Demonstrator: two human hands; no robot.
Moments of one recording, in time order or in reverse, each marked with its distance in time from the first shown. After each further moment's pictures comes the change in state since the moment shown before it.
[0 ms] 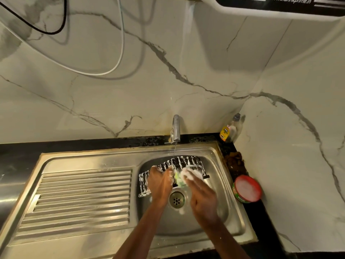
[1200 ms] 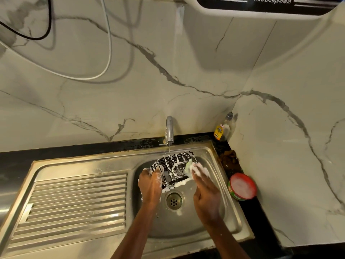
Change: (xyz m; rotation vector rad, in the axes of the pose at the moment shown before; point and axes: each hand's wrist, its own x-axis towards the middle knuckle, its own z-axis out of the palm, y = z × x) left_hand -0.009 0.006 -0.021 -0.179 -0.058 -0.099; right_hand -0.001 0.026 -0.004 -0.100 0.120 0.104
